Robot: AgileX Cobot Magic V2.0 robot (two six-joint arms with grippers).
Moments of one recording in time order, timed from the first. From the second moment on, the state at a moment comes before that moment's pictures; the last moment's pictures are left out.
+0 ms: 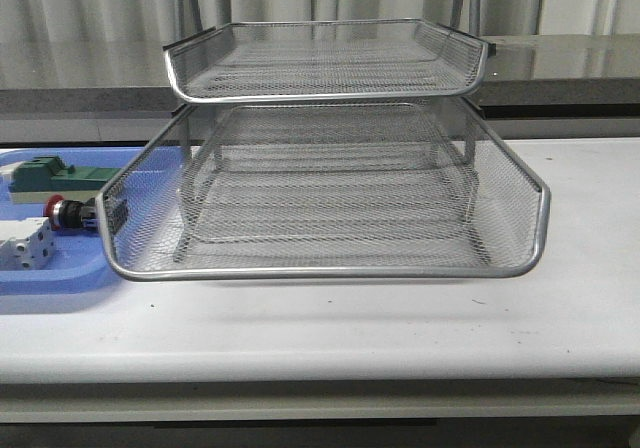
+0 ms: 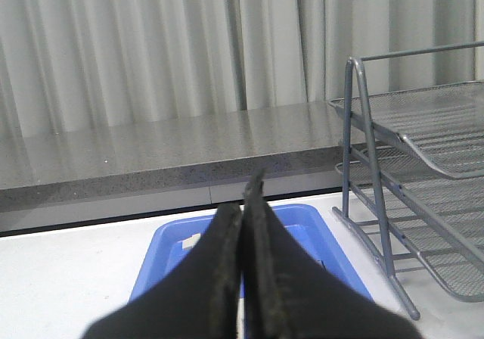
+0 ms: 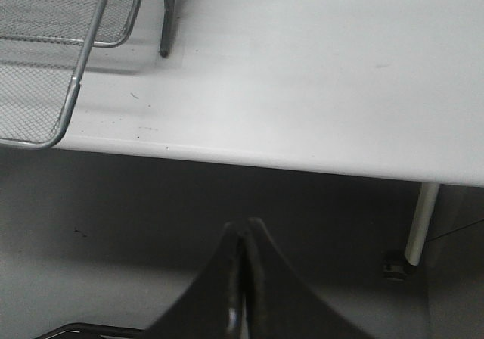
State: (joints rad) left arm -0.05 0.00 0.01 0.15 -0.05 -0.12; right arm 0.09 0.48 -0.72 0.03 1.04 0.01
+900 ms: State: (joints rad) left arm -0.05 0.72 -0.77 0.06 0.62 -0.12; right arm 0.09 0.48 -0.72 0.03 1.05 0.01
